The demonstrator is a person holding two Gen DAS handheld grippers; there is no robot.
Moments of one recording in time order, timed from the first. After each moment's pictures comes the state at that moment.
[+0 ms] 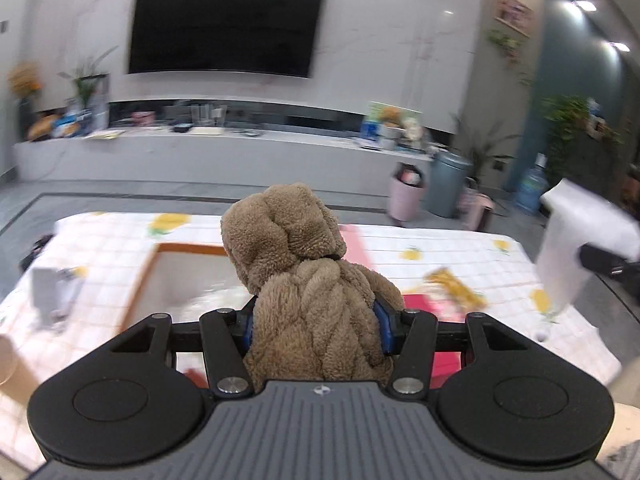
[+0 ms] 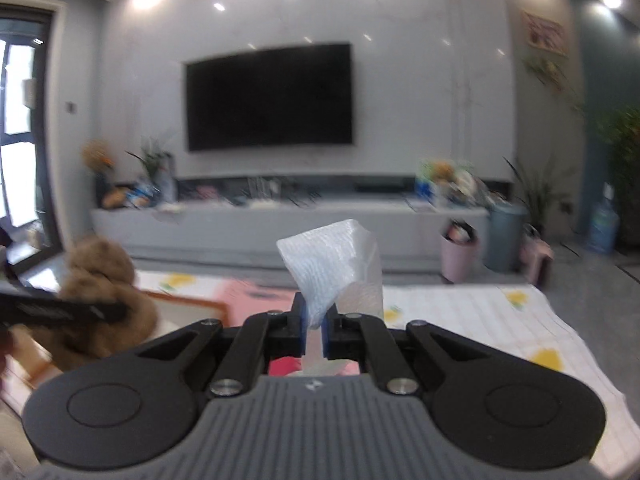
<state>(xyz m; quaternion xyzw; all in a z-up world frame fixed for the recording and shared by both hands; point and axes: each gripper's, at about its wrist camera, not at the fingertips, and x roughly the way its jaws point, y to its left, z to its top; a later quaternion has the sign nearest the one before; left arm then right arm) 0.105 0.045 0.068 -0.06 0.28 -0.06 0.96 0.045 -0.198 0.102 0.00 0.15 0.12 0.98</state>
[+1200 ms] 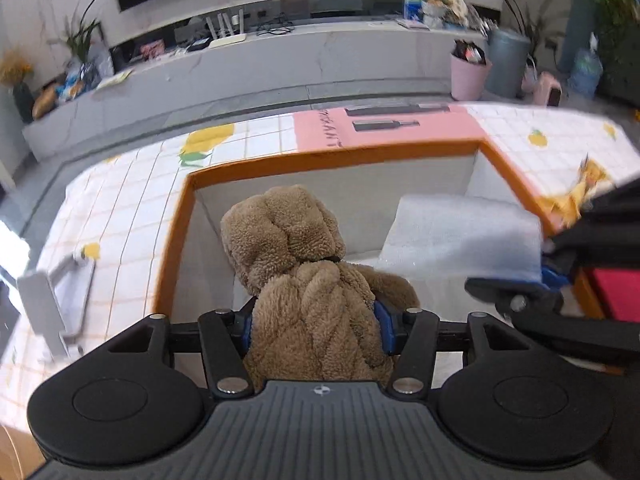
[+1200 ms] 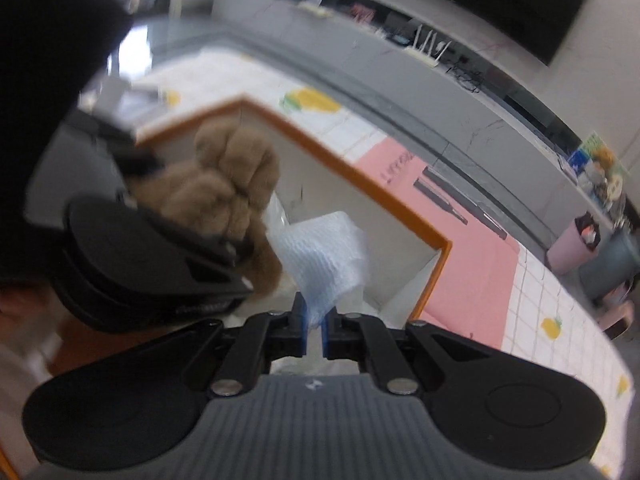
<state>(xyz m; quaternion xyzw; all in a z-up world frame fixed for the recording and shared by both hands) 0.247 0.107 -0.039 0.07 0.43 -0.02 0.90 0.241 0.026 -0.032 -0.29 0.38 0.24 0.84</state>
